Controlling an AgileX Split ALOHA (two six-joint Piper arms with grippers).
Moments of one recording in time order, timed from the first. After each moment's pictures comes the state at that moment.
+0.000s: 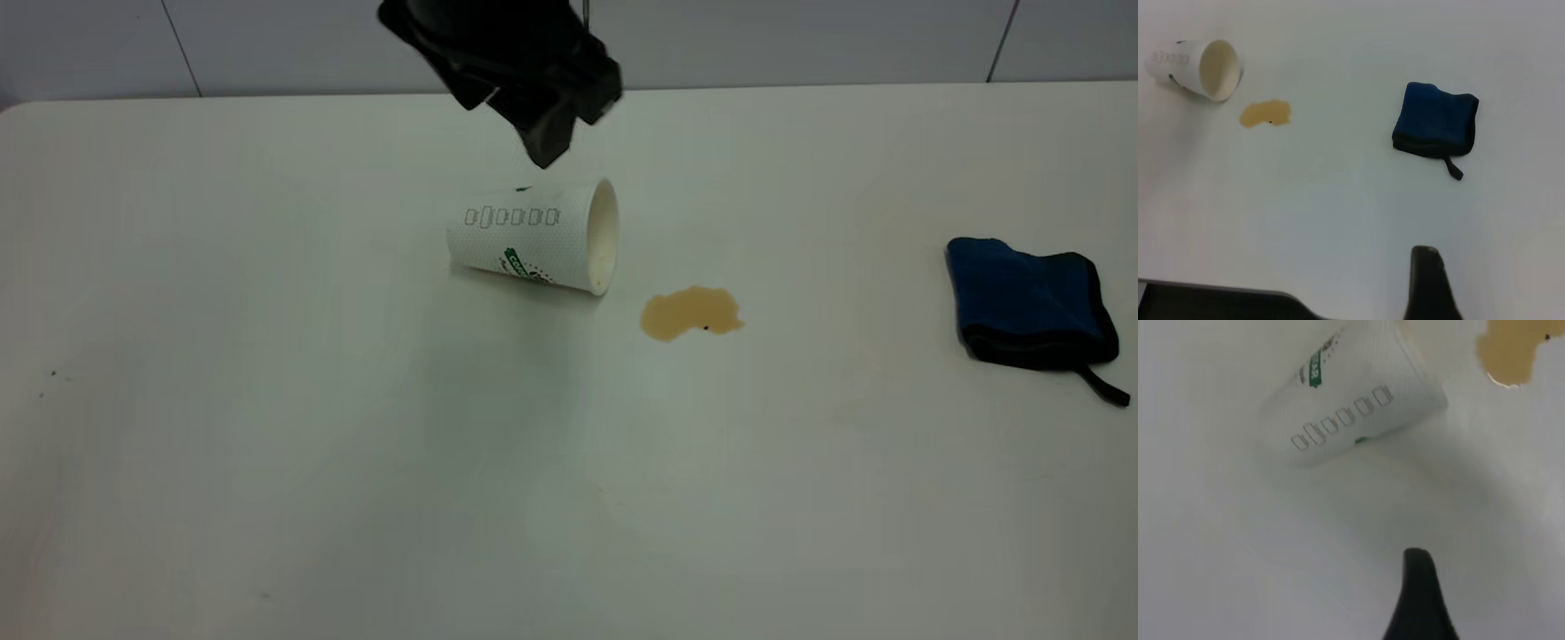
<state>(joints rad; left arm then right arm) -0.77 2.02 -1.44 0.40 0.62 -0.24 0.10 -0.02 -0.47 -0.03 1.11 0.09</state>
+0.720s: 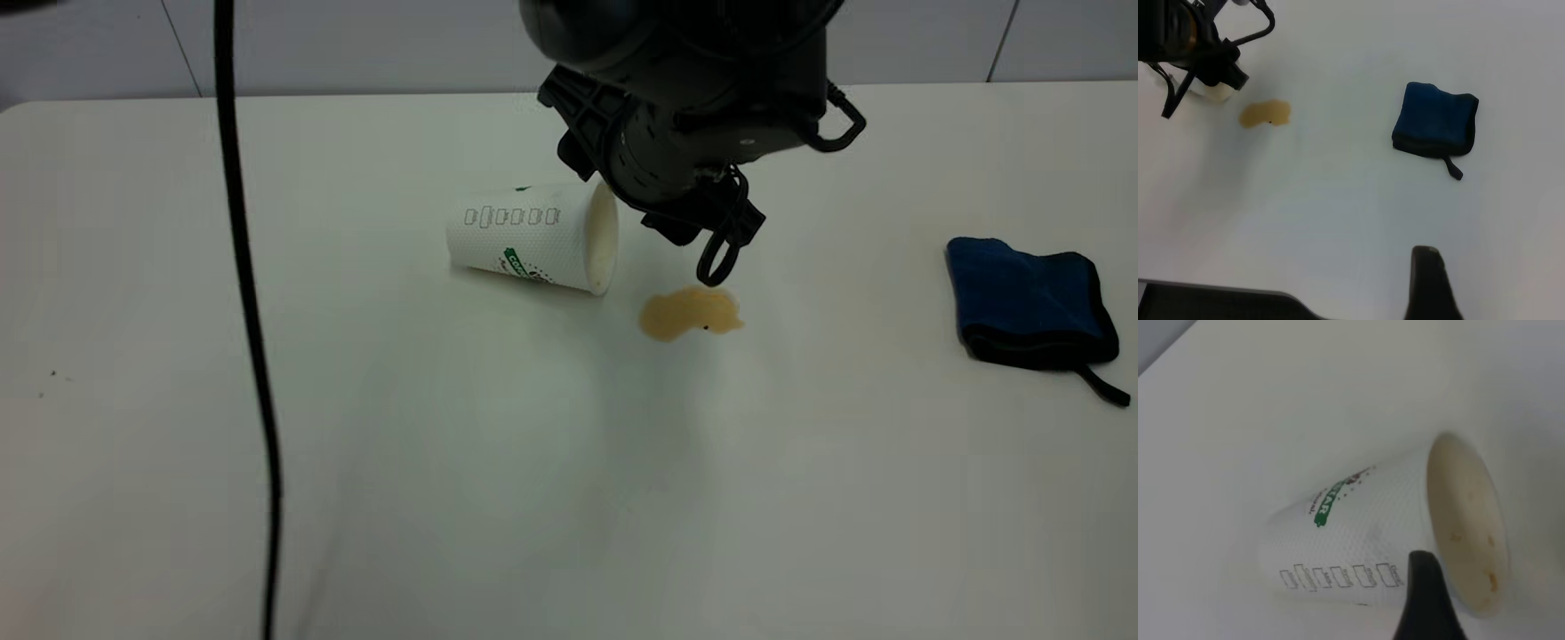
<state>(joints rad) -0.90 2.52 -1.81 0.99 0.72 -1.01 0.10 -0.02 -0.47 -0.03 1.11 0.09</state>
